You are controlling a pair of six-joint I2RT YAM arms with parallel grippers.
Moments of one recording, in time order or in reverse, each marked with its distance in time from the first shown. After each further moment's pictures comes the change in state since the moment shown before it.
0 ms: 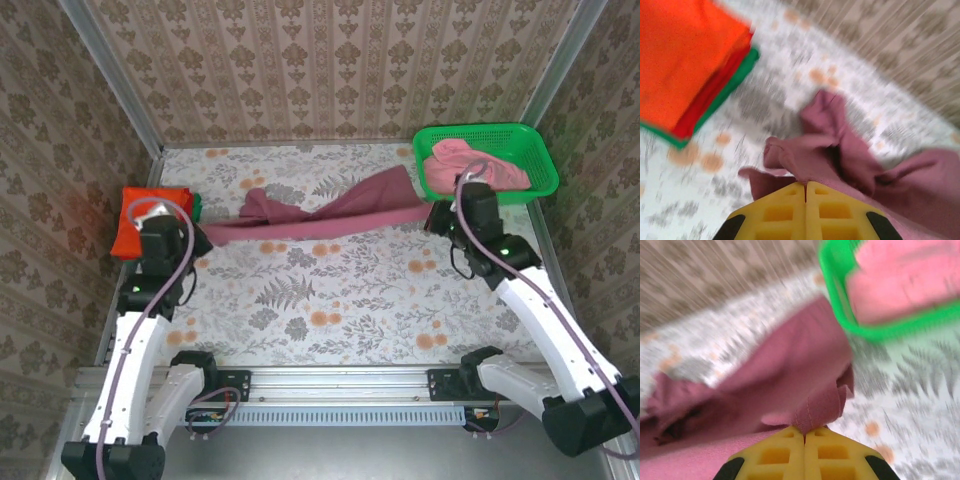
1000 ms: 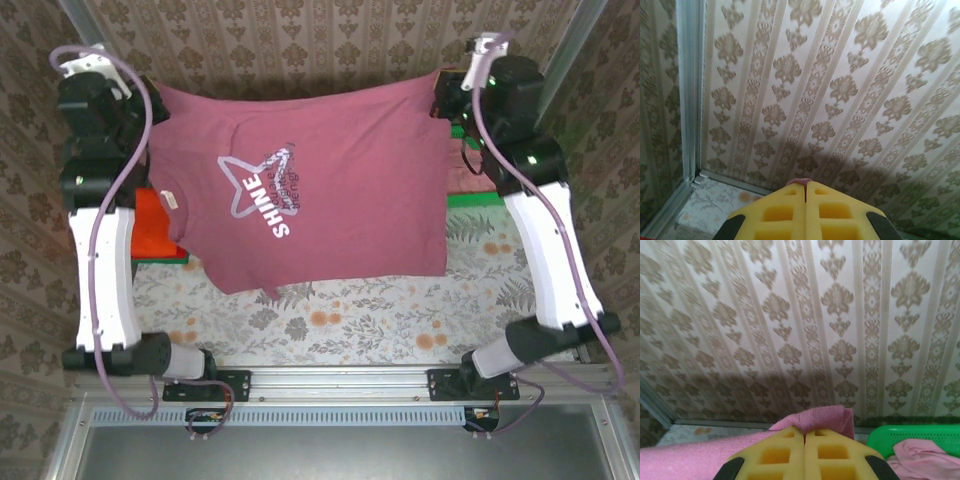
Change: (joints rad) left arm 0.097 0.681 1.116 -0.040 0.063 0.267; right arm -0.070 0.552 0.983 -0.059 -0.095 -0.306
